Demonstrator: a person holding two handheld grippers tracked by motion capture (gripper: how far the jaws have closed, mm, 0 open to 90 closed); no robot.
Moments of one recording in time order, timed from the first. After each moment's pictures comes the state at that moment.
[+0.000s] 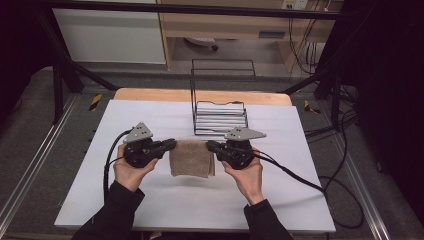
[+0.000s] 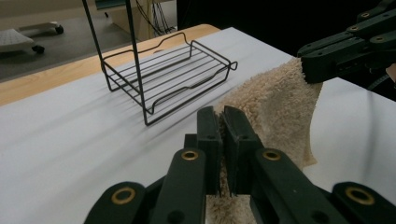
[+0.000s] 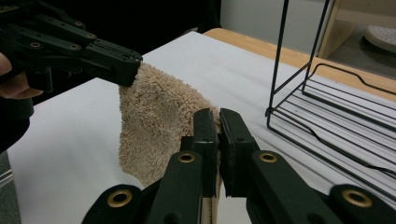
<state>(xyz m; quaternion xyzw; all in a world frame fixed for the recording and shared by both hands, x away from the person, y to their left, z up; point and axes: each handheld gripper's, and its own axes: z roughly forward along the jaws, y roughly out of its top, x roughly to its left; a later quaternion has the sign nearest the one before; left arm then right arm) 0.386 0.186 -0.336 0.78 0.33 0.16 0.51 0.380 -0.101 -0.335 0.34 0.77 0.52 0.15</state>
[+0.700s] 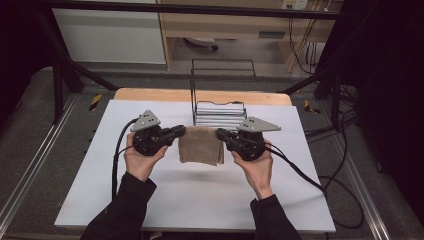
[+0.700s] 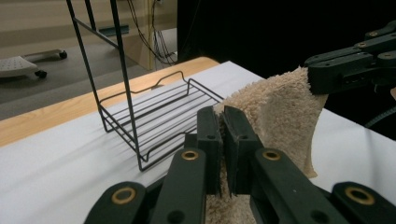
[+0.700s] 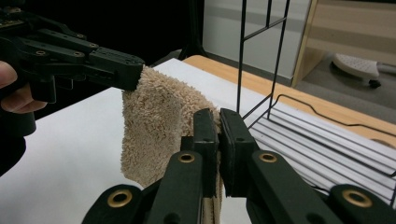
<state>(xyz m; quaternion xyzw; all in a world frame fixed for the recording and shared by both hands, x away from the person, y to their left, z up) 0.403 0.163 -0.313 0.75 0.32 0.17 0.55 0.385 -0.122 -0.308 0.34 0.75 0.53 0.20</state>
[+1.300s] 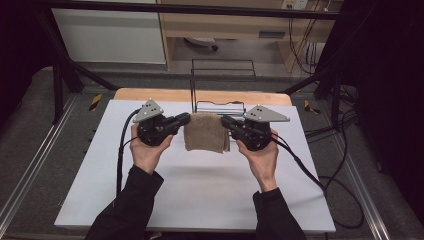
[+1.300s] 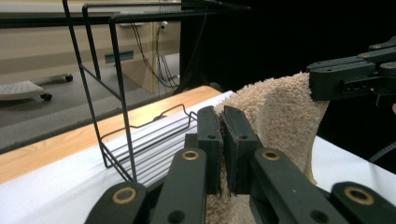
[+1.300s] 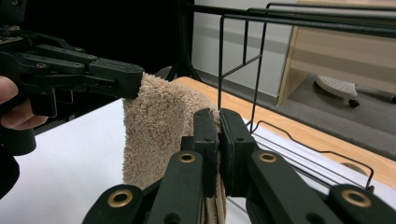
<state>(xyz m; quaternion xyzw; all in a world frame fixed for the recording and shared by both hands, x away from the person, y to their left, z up) 0.414 0.150 -0.293 0.72 0.32 0.19 0.59 0.394 -0.131 -0.281 0.33 0.73 0.55 0.23</state>
